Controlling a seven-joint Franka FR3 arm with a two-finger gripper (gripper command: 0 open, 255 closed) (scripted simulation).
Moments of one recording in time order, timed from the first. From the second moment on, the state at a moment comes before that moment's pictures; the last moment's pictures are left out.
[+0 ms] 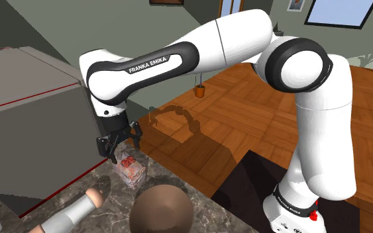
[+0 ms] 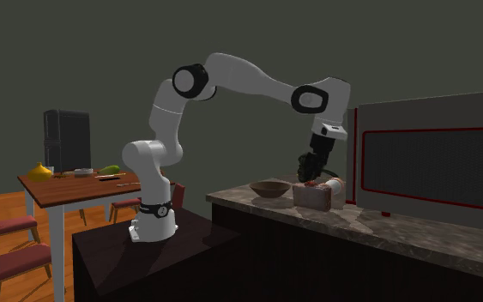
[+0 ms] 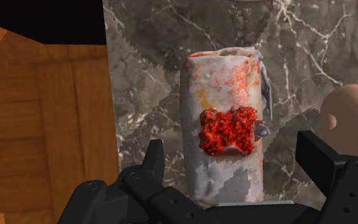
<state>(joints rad) 0.29 0.41 0.31 -1.56 0.07 1.75 0.48</state>
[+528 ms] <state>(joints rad) 0.30 0.42 0.31 -1.63 0.07 1.82 0.48</state>
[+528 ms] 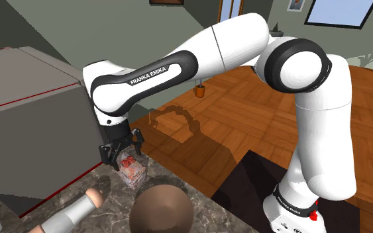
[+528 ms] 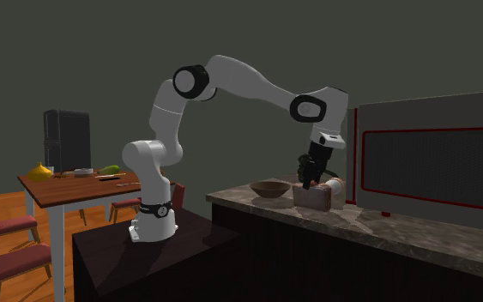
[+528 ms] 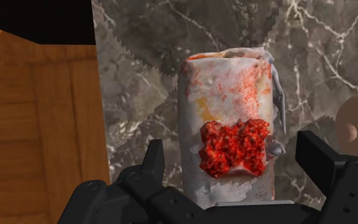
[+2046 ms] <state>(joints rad) 0.30 0.39 0.32 -1.56 0.07 1.73 0.49</state>
